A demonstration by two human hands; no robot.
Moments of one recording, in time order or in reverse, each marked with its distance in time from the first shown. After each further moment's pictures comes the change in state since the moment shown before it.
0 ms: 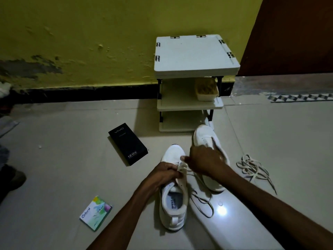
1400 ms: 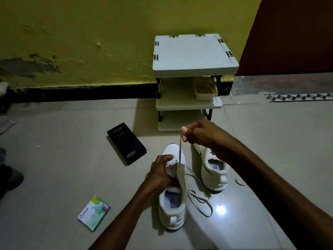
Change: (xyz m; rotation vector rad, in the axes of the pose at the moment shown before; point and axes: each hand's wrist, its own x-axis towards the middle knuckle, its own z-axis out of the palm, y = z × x) left_hand 0.006 -0.022 -0.001 0.266 0.178 0.253; right_hand -0.022 -0.007 -0.061 0.794 0.120 -0.223
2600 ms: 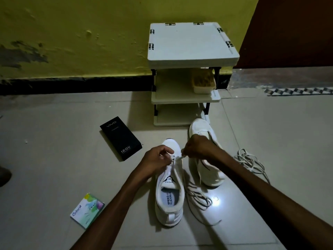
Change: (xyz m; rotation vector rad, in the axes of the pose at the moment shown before) left_hand 0.012 0.022 -0.023 -0.144 -0.037 0.010; right_hand 0.037 0.064 0.028 -0.477 -0.086 0.284
